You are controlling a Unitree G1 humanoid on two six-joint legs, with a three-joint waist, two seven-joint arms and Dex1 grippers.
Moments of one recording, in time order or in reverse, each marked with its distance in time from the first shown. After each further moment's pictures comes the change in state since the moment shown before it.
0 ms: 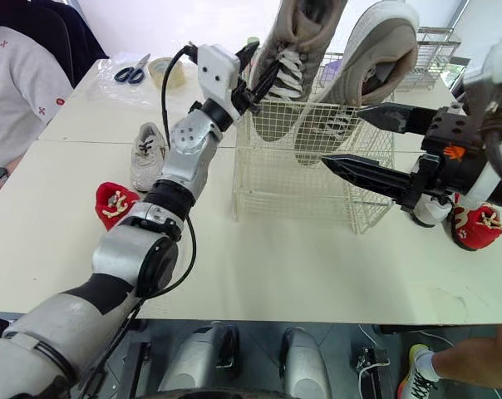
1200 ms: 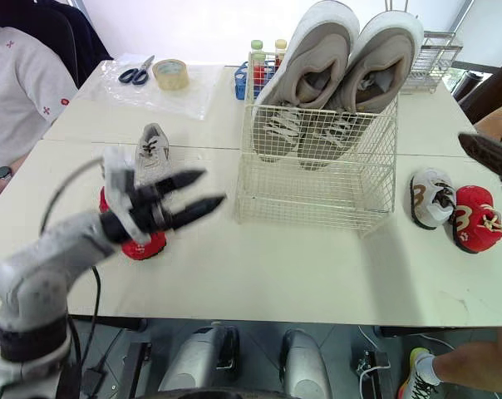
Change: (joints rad) left arm 1.002 0.410 0.080 -1.634 -0.837 1.328 -0.076; right arm 0.408 0.240 -0.285 0.350 -0.579 -0.189 0.039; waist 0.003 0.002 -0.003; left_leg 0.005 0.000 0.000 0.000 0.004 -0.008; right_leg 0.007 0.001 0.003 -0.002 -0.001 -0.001
